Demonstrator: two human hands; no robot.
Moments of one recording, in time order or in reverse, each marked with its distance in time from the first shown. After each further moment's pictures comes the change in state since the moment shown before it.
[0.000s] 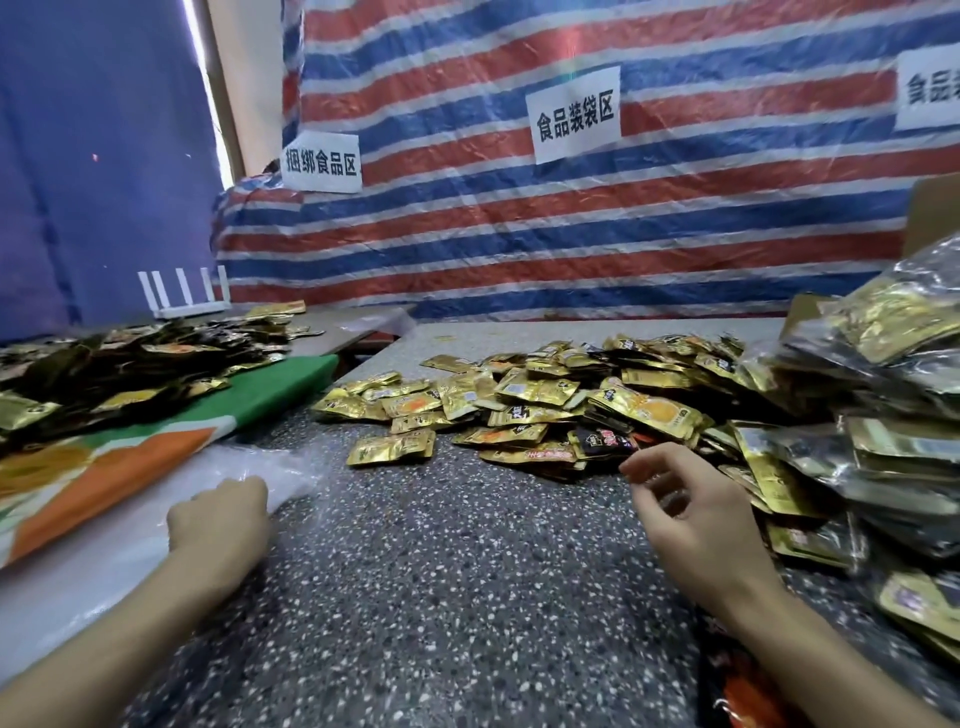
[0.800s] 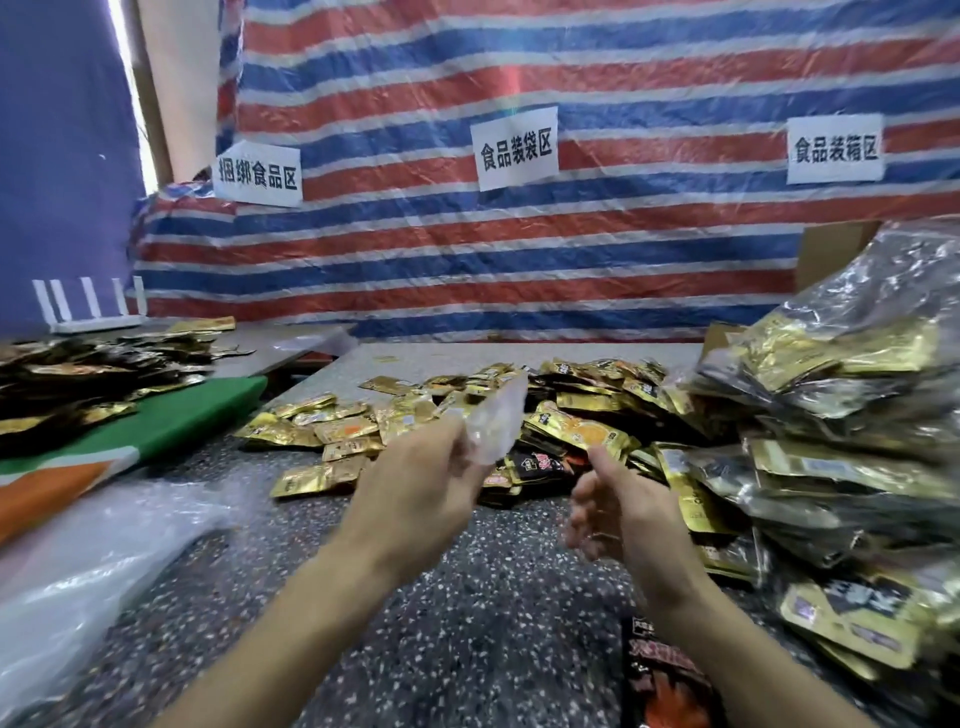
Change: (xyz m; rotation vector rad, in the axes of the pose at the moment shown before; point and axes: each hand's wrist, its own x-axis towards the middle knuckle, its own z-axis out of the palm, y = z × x) left_hand -0.089 0.160 -0.103 -1.014 0.318 0.785; right_hand 0.013 -0.016 -0.014 0.629 -0.059 0.483
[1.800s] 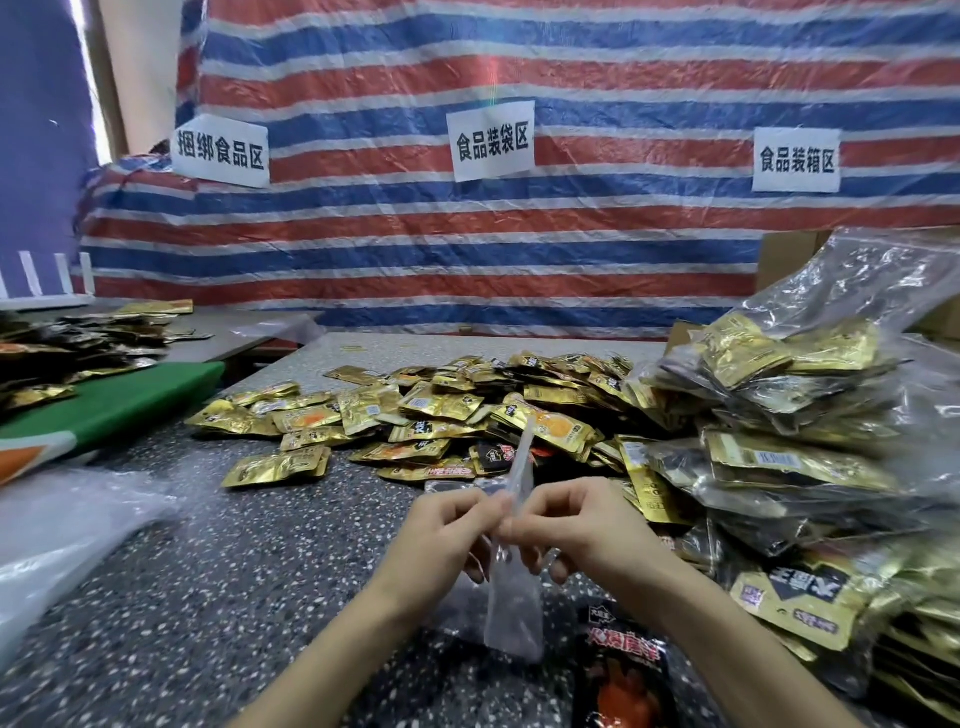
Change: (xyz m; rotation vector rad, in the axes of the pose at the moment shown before) left_hand -0.022 0.003 0.067 -0.855 -0.247 -0.294; right_hand -0.007 -0.014 -0.009 -0.325 -0.386 0.055
